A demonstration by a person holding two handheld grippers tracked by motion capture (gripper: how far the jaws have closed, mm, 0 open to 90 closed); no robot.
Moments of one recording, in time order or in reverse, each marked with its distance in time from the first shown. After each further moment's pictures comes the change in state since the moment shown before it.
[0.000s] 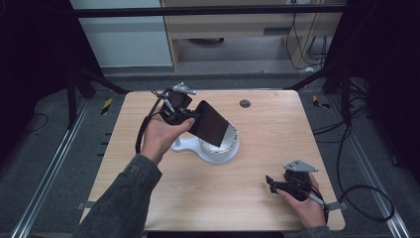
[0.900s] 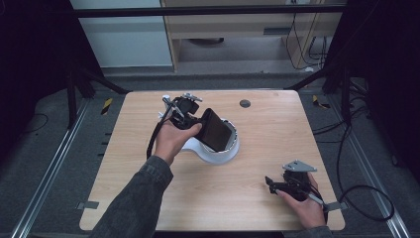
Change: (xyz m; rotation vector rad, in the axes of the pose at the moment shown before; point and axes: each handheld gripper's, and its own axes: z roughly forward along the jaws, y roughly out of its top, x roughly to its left) left arm 0.011 -0.016 0.048 0.043 -0.028 -0.108; right arm 0.001 -0.001 0.002 0.015 0.004 -0.003
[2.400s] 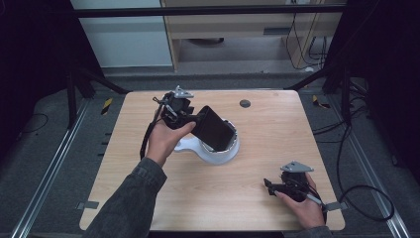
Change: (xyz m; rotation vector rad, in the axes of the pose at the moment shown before) left arm 0.003 -0.001 -0.022 -0.153 0.193 0.054; right arm 0.003 -0.002 0.004 0.039 0.010 -0.021
